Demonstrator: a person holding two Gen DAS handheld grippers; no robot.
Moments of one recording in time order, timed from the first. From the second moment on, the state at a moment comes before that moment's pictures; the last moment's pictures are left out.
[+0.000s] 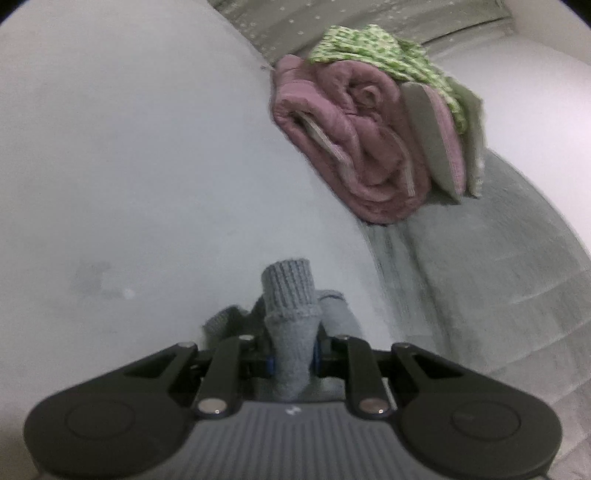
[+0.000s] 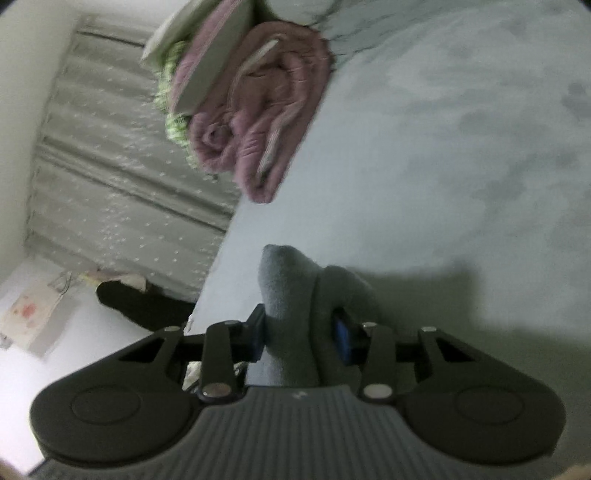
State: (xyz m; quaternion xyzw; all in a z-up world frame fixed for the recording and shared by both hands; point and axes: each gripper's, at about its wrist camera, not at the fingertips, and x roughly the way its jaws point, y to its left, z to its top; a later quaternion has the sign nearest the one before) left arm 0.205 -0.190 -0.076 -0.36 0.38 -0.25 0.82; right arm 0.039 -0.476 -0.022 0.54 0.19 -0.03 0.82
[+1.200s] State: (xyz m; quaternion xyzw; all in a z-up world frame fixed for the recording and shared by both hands) left arm 0.267 -0.272 -0.047 -0.34 0.40 -0.37 0.77; right arm 0.041 -0.552 -0.001 0.55 0.12 -0.04 0.82
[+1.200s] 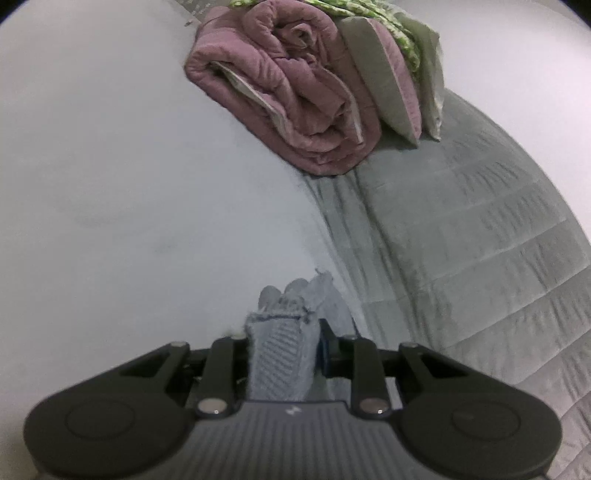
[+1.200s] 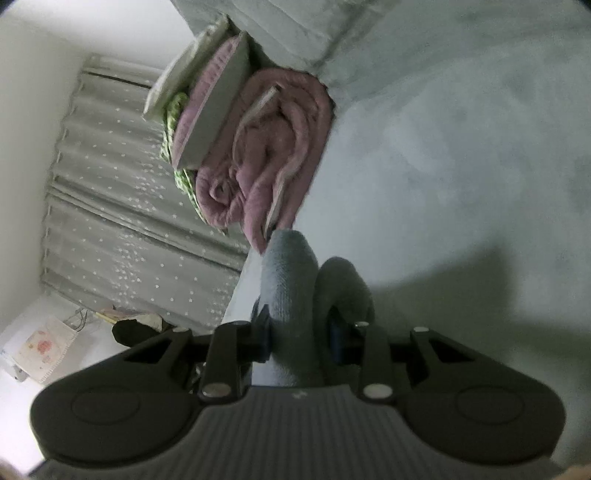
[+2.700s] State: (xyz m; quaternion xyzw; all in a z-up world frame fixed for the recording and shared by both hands) left arm 0.182 -0.308 -0.020 -0.04 0.34 -0.30 0.89; right arm 0.033 -0.525 0.032 0.18 0.22 -0.19 0.94
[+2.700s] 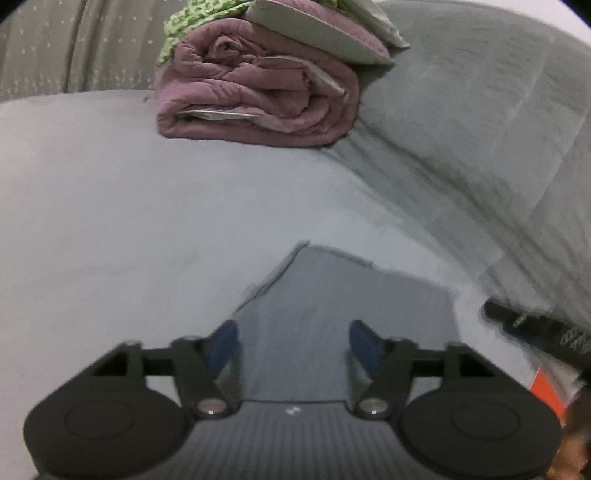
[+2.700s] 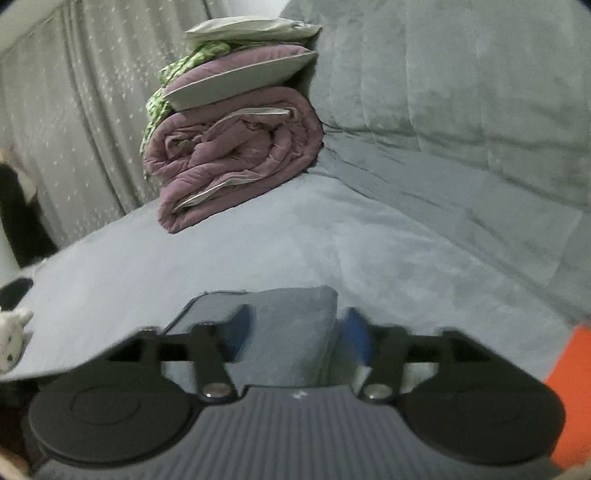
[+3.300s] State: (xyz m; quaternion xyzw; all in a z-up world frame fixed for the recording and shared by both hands) left arm 0.165 -0.333 -0.031 0.15 0.41 -0.24 0.87; right arm 0.058 -0.478 0.027 0.10 0.36 -0.17 0.91
